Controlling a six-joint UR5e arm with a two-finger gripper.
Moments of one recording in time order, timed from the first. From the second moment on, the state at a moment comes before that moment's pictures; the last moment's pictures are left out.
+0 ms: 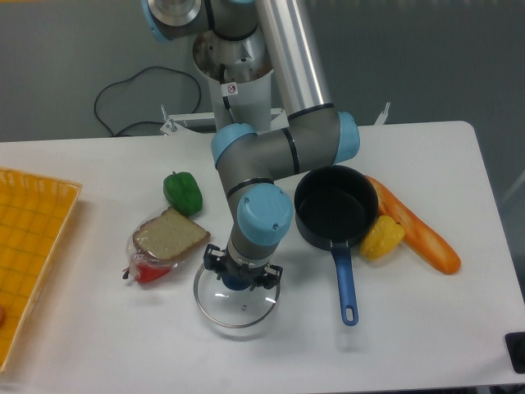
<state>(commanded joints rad) 2.36 -2.10 -1.55 -1.13 1.44 0.59</state>
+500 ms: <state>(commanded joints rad) 2.36 -2.12 -1.55 -1.13 1.44 0.58</state>
